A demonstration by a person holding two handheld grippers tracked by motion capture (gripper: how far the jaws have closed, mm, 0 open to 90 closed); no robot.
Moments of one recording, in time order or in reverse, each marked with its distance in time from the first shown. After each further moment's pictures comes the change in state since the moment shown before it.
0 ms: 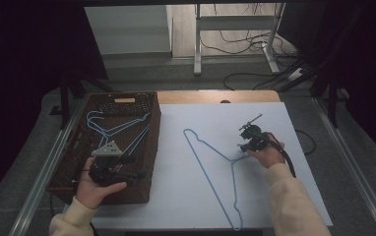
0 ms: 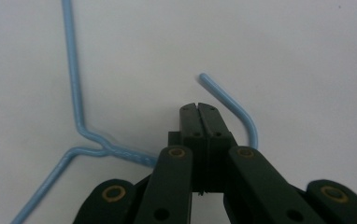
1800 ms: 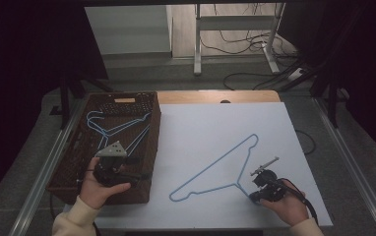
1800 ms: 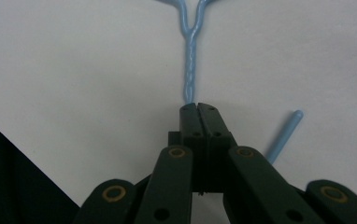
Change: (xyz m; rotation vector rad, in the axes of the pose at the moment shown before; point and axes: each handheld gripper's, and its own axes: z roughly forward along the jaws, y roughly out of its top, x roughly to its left) left arm -0.006 0.004 0.008 0.019 -0.018 0.024; right arm 0.077 -0.118 -0.049 0.104 0.177 0.058
